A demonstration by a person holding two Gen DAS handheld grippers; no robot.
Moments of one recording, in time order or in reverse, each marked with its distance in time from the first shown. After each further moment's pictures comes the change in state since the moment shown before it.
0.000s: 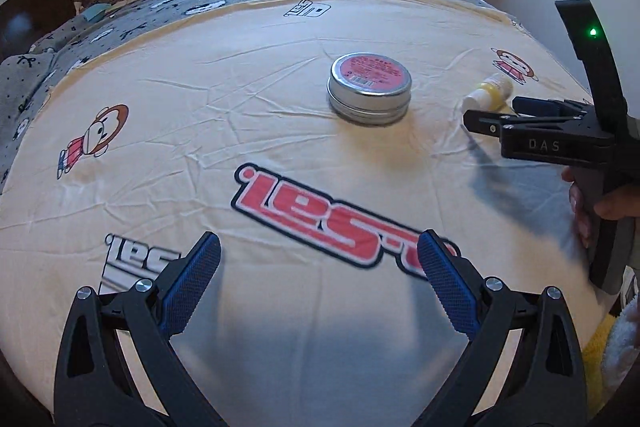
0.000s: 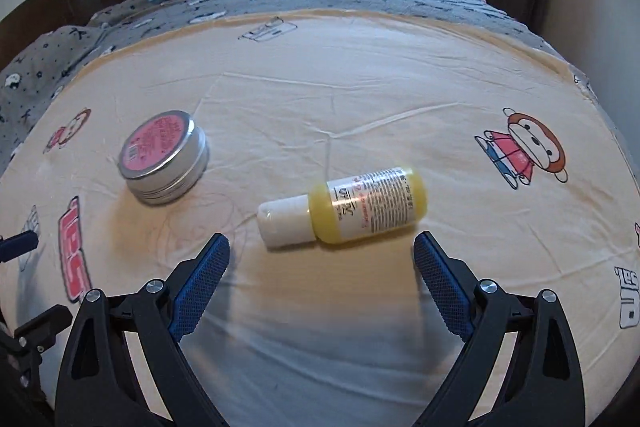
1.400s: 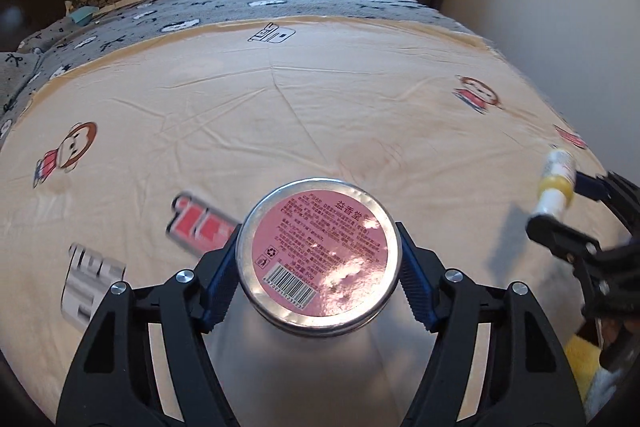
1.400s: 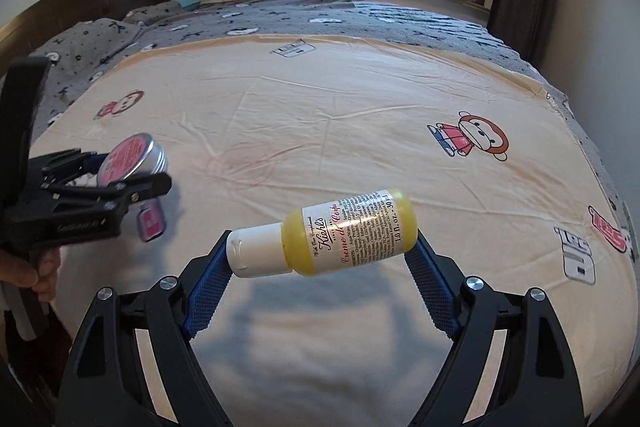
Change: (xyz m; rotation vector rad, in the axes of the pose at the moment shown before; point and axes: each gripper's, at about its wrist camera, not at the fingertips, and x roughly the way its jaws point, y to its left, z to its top) left arm -0.032 -0.043 -0.001 -0.024 -0.077 -0.090; right arm -0.111 -0.010 -0.066 -0.086 -0.094 0.055
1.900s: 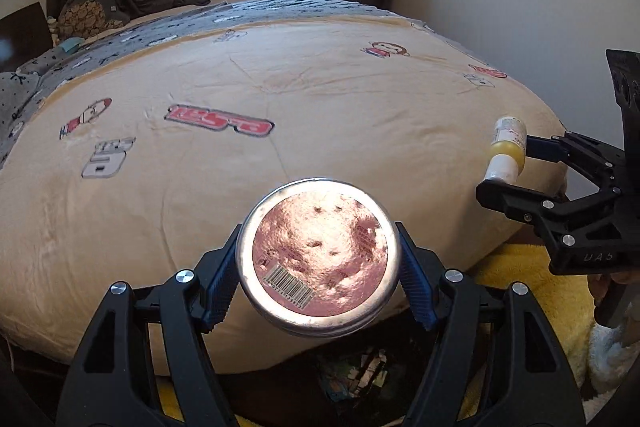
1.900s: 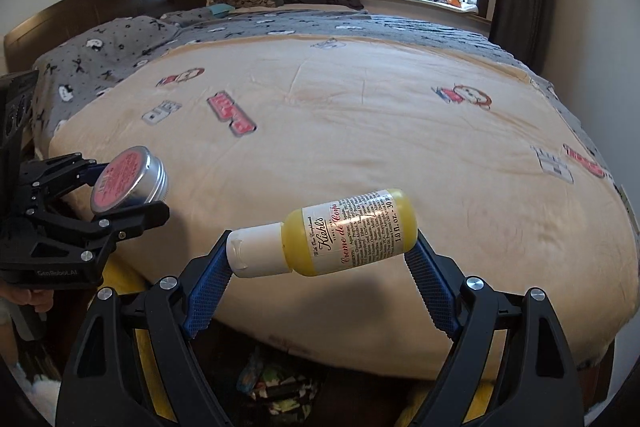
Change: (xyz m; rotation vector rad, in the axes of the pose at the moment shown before) left arm -0.095 -0.054 -0.138 0.114 -0.058 -0.067; right arm -0.089 0.039 -0.118 -0.016 -0.052 0.031
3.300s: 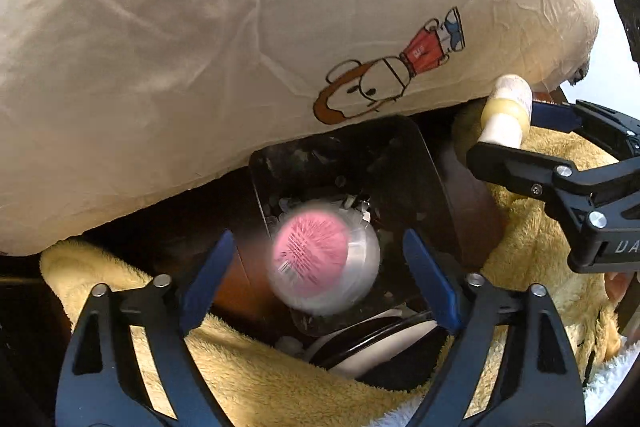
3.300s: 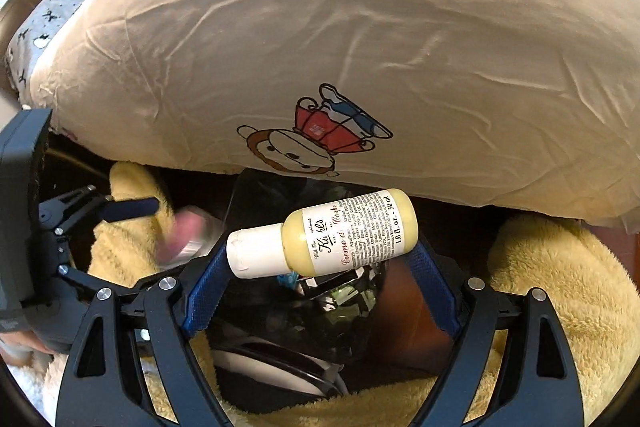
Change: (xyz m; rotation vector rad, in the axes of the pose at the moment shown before) left arm 0.097 -0.010 -0.151 -0.050 0.474 -0.052; right arm 0.076 0.025 -0.132 0.179 0.415 0.090
